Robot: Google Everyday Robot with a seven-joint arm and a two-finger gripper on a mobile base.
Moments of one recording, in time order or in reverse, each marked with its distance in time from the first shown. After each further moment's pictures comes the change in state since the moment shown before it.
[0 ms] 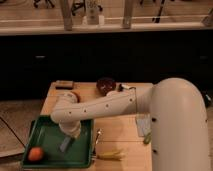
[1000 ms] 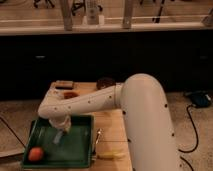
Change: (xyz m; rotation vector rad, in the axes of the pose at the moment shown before) arm -0.006 -0.078 0.030 -0.022 0.027 -0.223
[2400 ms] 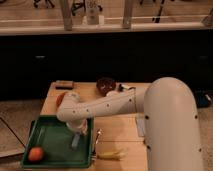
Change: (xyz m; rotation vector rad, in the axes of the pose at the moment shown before) arm 0.025 0.092 -0.001 -0.065 0.016 0.012
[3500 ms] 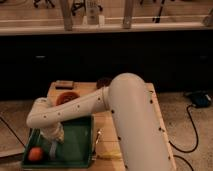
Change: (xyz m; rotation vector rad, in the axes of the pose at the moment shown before) arm -0.073 -0.082 0.002 0.009 -0.063 -0.222
